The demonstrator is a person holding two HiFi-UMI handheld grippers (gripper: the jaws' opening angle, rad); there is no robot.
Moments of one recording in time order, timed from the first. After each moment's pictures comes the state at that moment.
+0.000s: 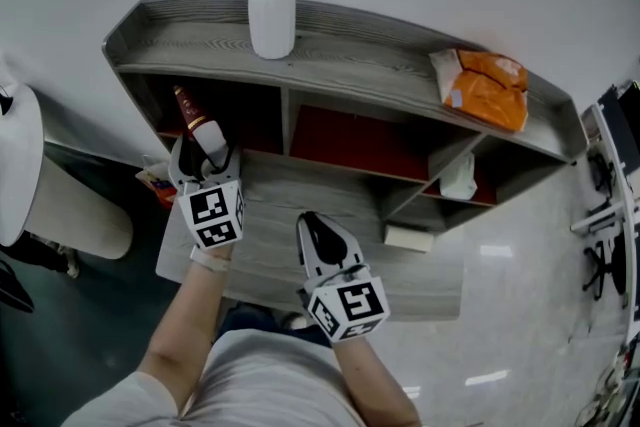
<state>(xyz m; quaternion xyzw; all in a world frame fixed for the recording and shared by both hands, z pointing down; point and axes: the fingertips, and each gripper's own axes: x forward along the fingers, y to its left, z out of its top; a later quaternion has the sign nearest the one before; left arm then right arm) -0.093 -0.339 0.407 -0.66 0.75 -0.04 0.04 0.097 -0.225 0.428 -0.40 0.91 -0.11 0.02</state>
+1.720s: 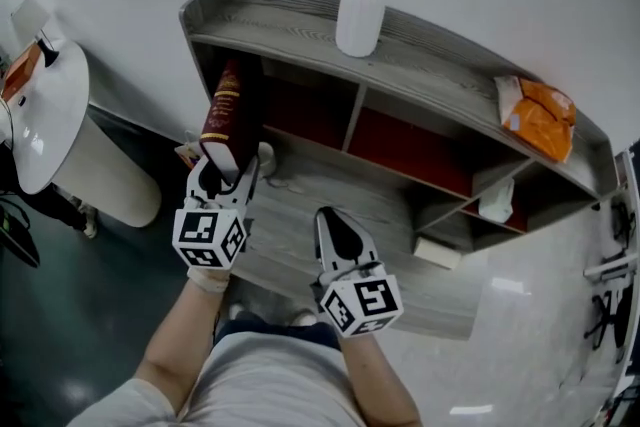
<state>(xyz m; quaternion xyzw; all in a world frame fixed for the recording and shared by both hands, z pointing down) -0.125 -0.245 0.405 -0.71 0.70 0.01 -0.03 0.045 -0.205 0.425 -0.35 0.93 -0.13 0.03</state>
